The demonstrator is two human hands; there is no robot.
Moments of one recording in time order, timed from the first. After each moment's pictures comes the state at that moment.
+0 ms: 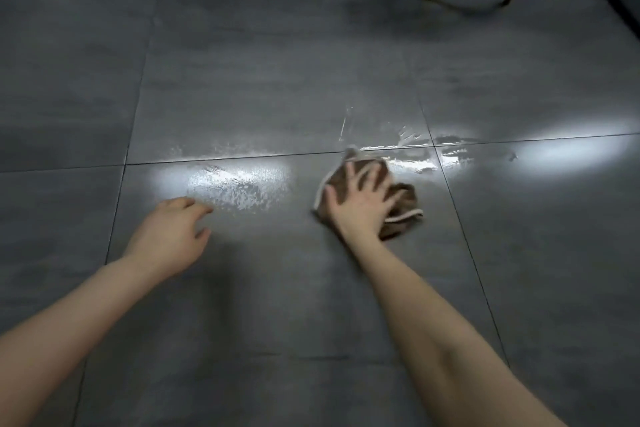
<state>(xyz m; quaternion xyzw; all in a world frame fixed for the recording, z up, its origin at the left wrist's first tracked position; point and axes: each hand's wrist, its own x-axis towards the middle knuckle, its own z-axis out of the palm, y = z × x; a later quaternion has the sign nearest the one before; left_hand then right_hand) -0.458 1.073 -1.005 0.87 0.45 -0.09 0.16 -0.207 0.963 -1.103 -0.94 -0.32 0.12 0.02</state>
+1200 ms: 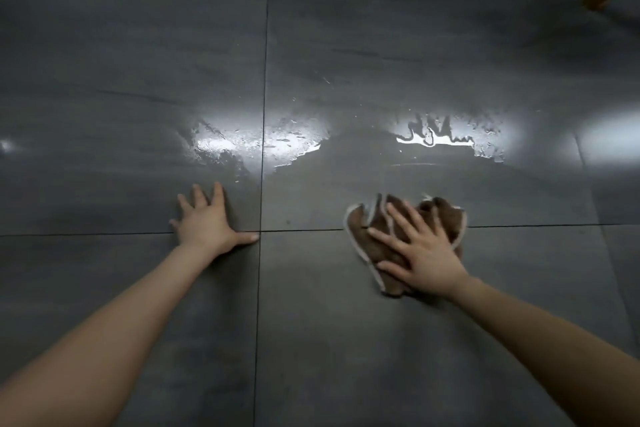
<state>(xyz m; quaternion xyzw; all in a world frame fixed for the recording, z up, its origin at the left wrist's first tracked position) -0.531 1.319 -1.051 0.73 0.60 -0.24 0.22 -0.243 1.091 -1.104 -0.72 -0.68 0.13 -0.07</state>
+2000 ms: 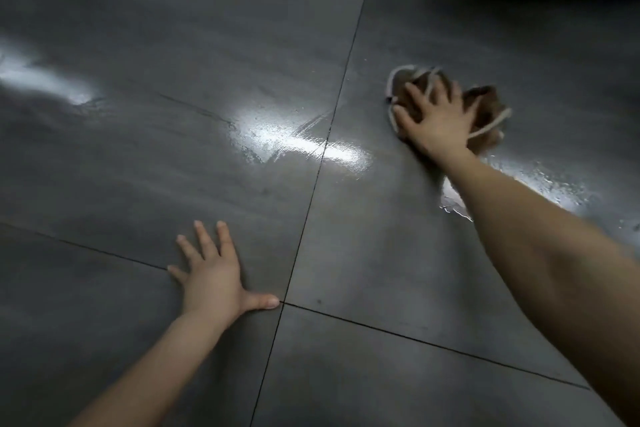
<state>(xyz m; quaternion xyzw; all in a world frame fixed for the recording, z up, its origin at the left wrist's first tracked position) -0.534 1.333 -1.071 0.65 0.68 -0.26 0.23 -0.176 1.449 -1.114 -0.83 -0.55 0.08 0.03</state>
